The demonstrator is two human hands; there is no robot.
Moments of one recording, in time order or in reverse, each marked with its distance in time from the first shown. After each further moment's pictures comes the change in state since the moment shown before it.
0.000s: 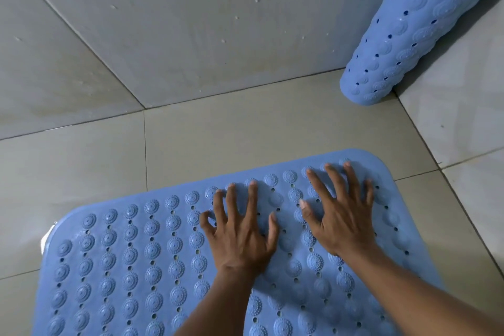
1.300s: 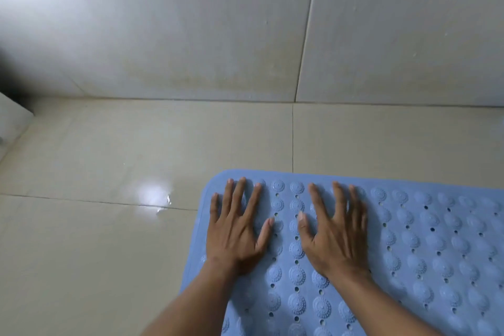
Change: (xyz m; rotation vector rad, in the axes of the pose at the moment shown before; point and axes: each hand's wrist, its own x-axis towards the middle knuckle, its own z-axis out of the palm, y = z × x) left_hand -0.040 -0.271 -0.030 -0.053 0.019 -0.047; right_hand -0.032 -0.274 0.035 0.079 0.014 -0.173
